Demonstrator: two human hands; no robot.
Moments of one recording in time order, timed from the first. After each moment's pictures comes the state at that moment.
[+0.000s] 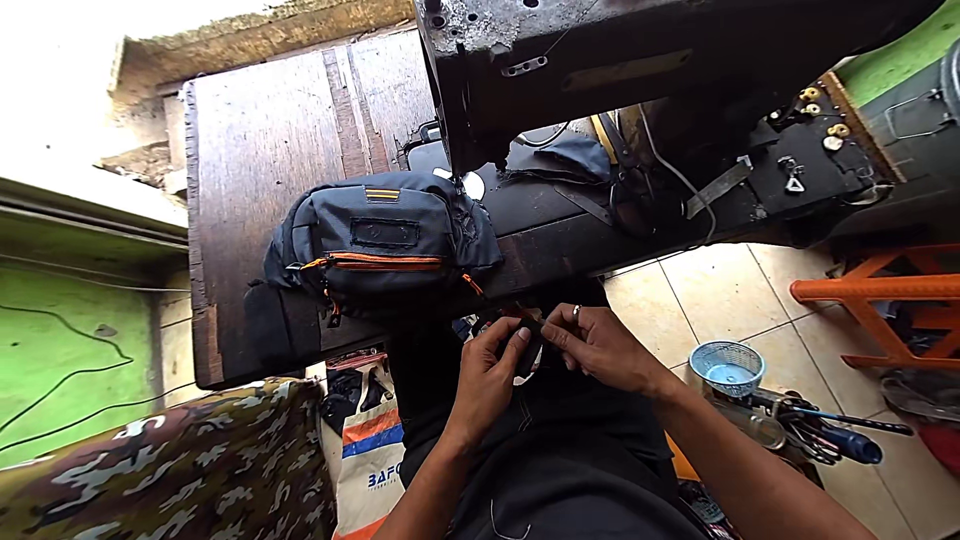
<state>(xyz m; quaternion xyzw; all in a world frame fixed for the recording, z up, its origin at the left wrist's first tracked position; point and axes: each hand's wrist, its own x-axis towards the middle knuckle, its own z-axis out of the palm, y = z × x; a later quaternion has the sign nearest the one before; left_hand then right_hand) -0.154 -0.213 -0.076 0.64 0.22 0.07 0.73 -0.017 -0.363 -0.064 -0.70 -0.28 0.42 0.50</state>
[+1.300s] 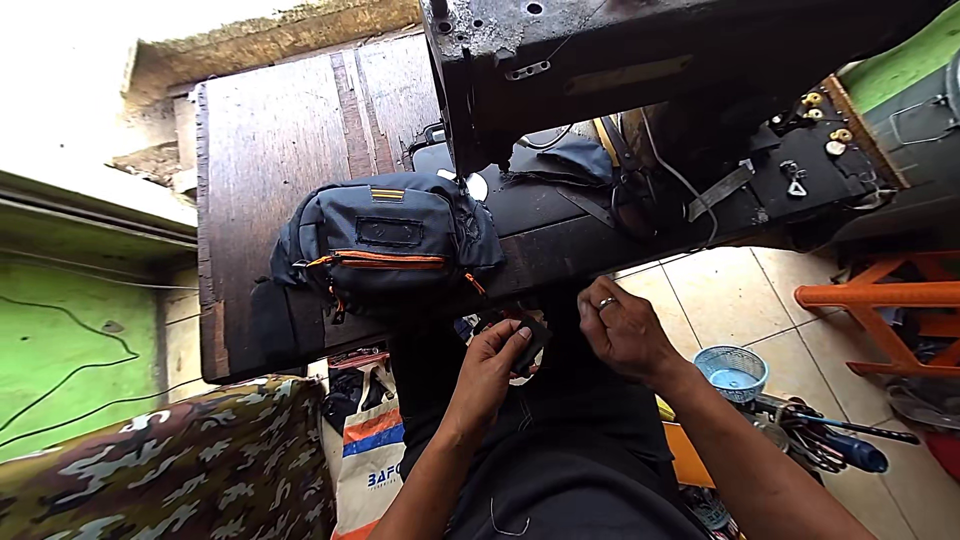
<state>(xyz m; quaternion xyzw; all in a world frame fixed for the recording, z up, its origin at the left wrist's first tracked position) -0.150 -0.212 -0.067 0.49 0.27 0.01 0.83 0.000 -0.372 -0.078 -0.81 -0.49 -0.04 0.32</state>
